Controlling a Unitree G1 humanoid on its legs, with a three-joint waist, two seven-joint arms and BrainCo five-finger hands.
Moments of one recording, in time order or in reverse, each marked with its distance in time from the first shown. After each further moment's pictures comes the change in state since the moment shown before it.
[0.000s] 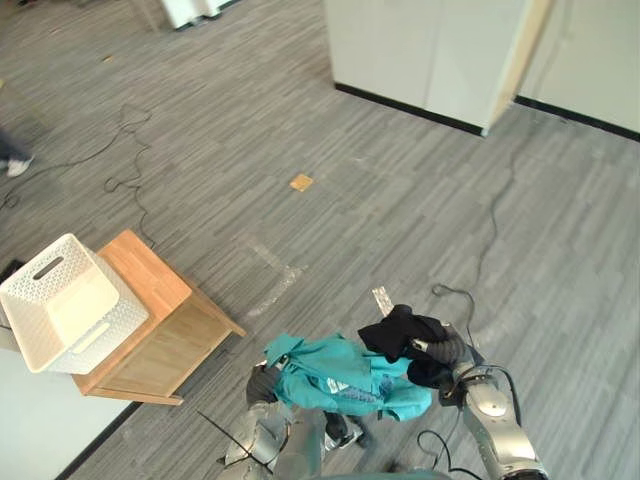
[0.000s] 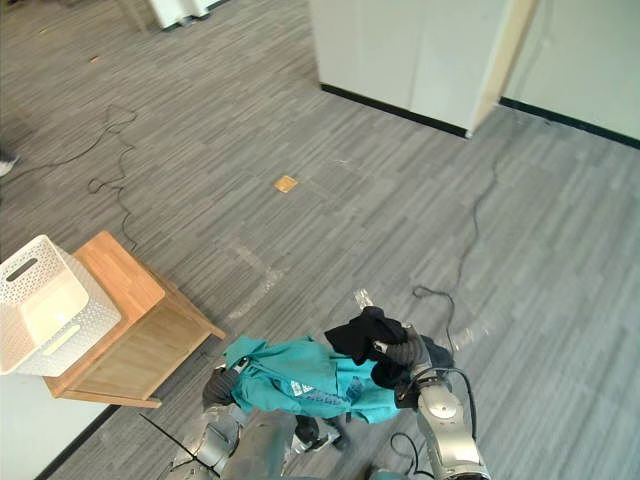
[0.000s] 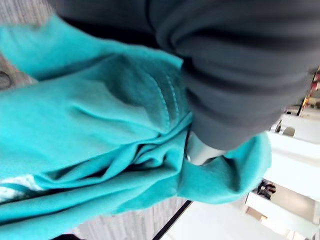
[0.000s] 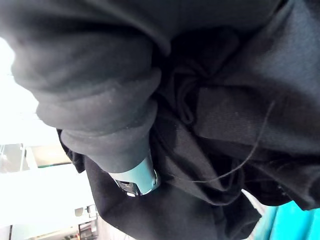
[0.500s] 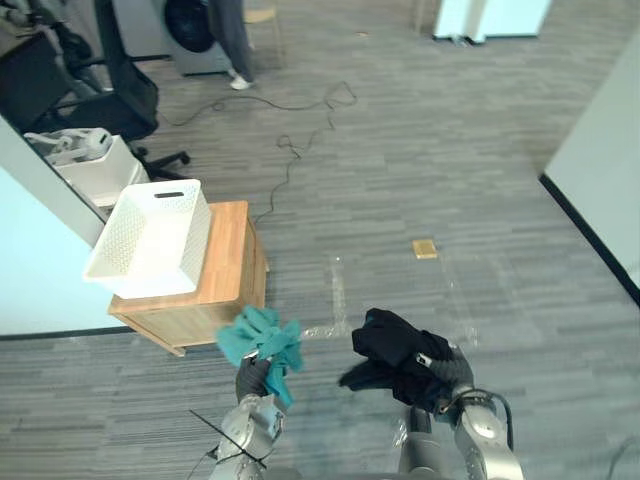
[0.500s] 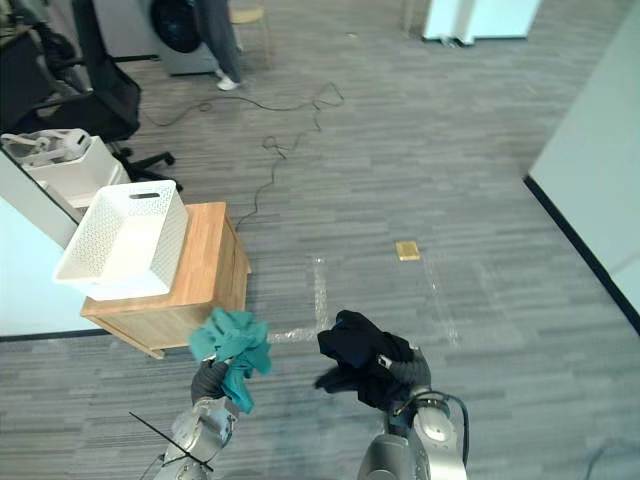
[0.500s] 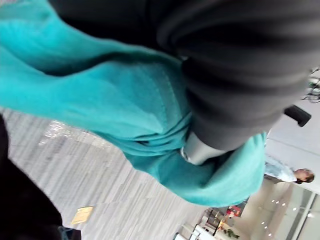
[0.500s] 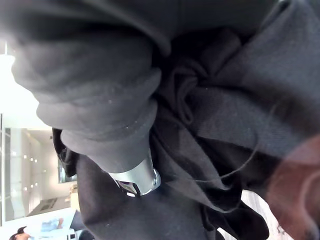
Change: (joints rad) left arm 0.024 0.010 -0.028 -0.032 0.052 -0.023 0.052; right arm 0.143 0.123 -0.103 -0.001 -0.002 -0.010 -0.041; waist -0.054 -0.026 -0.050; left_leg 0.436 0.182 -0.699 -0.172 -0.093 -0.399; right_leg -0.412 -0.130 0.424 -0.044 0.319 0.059
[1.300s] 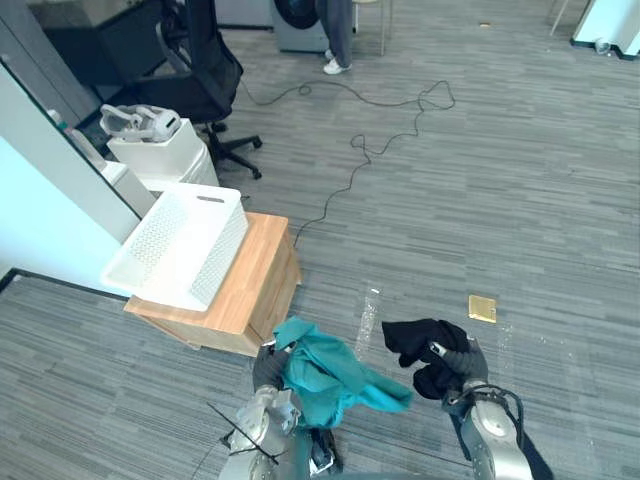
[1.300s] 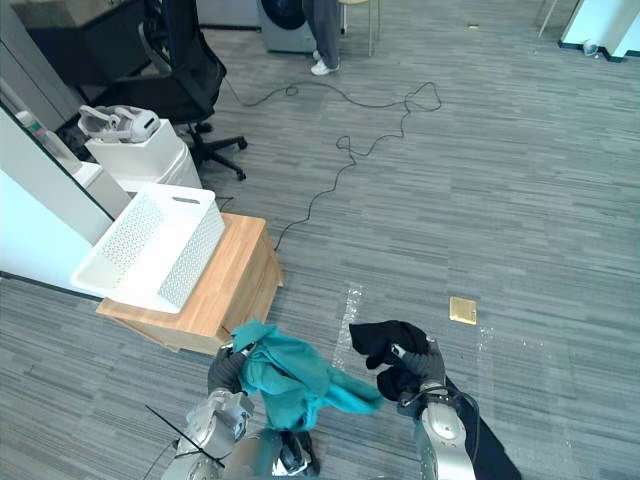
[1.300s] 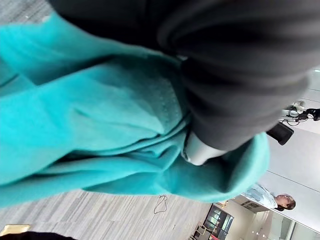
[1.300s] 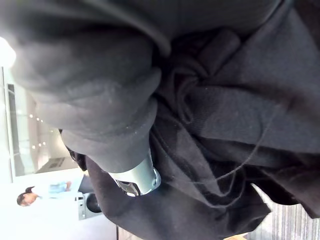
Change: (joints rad) left arm -0.027 -0.004 -0.077 -0.087 0.094 0.004 -0.034; right arm -0.022 0.019 -0.009 -0.068 0.046 -0.033 -0.041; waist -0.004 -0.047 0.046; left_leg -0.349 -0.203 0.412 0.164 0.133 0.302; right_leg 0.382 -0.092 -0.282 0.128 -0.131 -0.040
